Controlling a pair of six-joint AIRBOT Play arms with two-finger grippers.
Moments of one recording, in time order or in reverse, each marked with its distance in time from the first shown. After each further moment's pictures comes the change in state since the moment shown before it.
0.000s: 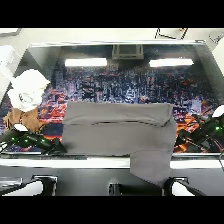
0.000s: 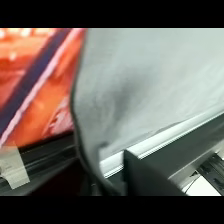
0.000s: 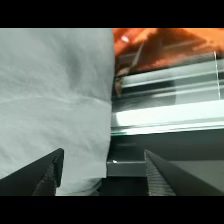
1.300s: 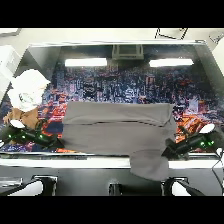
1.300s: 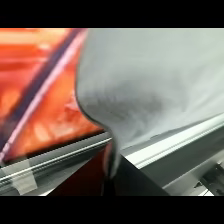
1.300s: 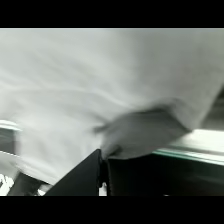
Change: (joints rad) left arm -0.004 0.042 0.092 -0.014 -0.029 -0.021; right arm 0.000 0.077 -0.297 0.277 -0.158 -0.090
